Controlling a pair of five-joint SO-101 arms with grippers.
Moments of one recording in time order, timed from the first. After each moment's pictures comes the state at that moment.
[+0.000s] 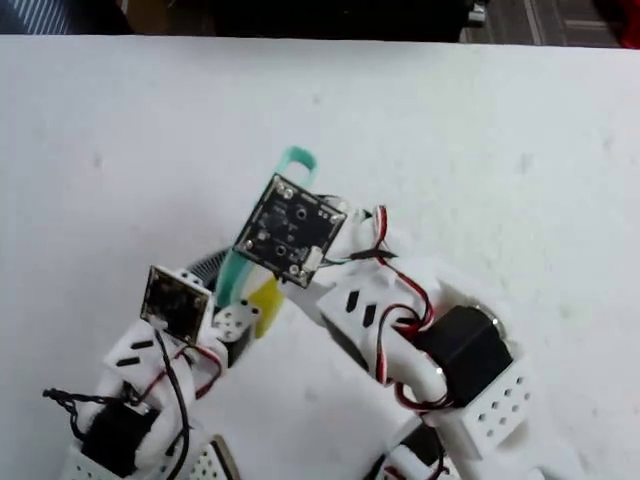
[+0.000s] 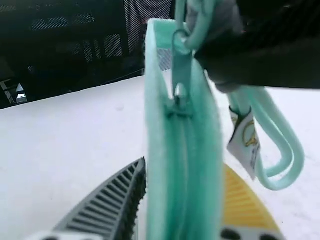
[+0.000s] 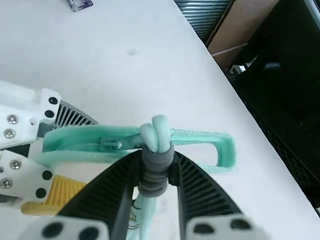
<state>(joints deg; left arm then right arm) 21.6 -104.3 77.6 52.4 1.8 -43.3 -45.4 11.3 73.1 30.6</state>
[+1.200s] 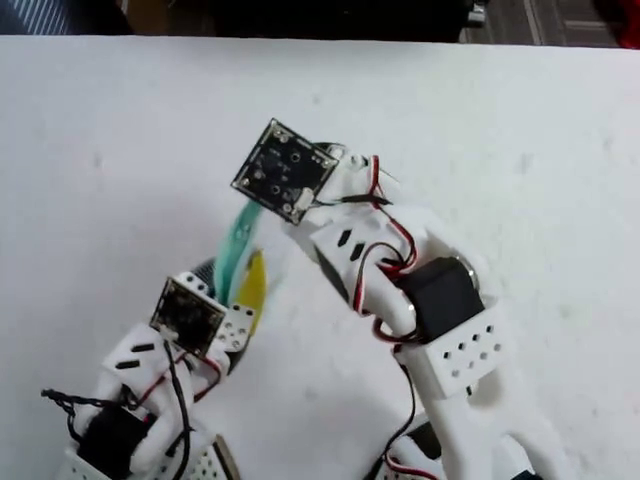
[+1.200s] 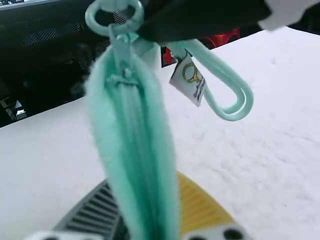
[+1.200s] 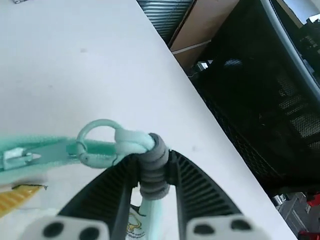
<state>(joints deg) 24.7 -104.8 76.1 55.8 -3.7 -30.2 -36.2 11.9 59.8 36.0</state>
